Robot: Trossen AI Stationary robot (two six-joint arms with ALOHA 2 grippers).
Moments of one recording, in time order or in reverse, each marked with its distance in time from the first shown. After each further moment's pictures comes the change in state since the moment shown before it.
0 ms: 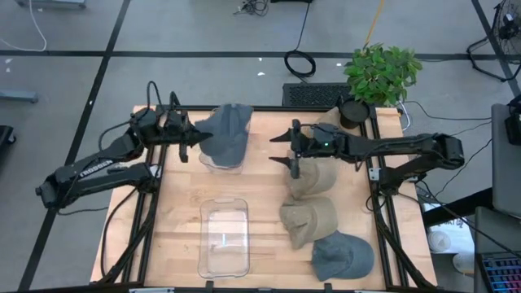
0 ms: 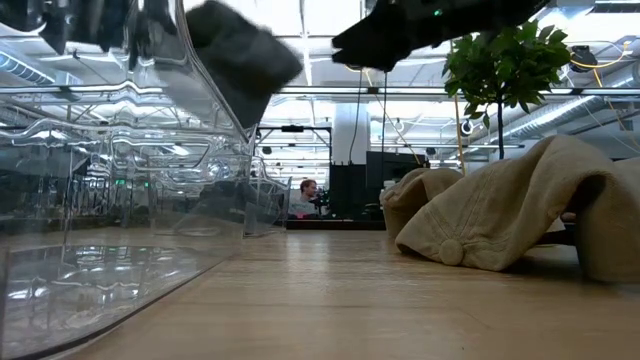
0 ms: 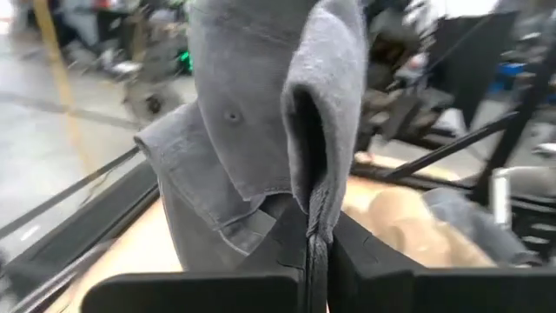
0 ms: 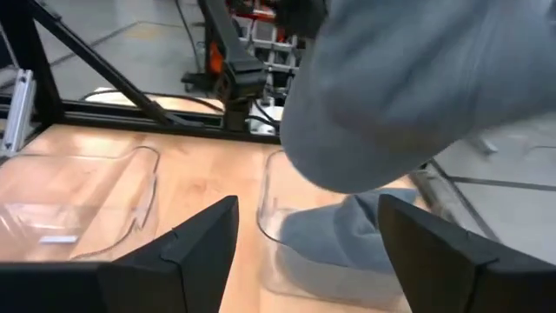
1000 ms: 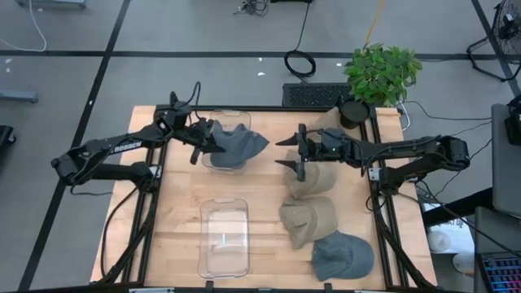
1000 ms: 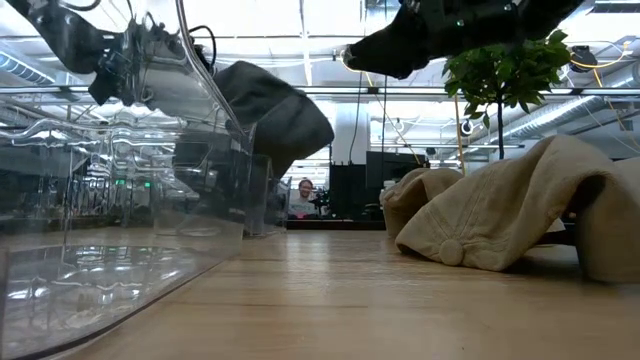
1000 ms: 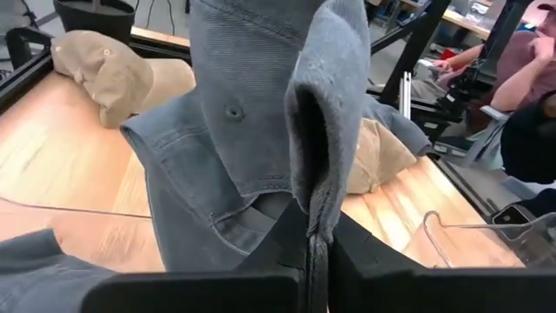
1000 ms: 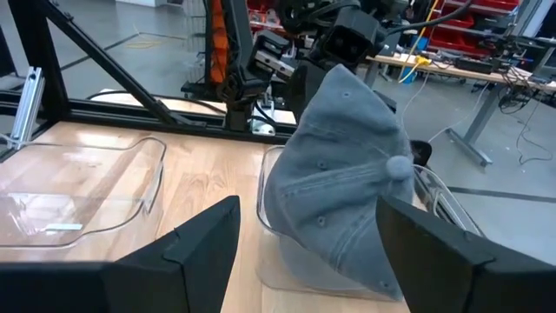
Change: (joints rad) left arm 0.095 0.471 0.000 0.090 0.449 0.218; right arm 0.000 -0.060 -0.153 0.138 -0.001 -0.003
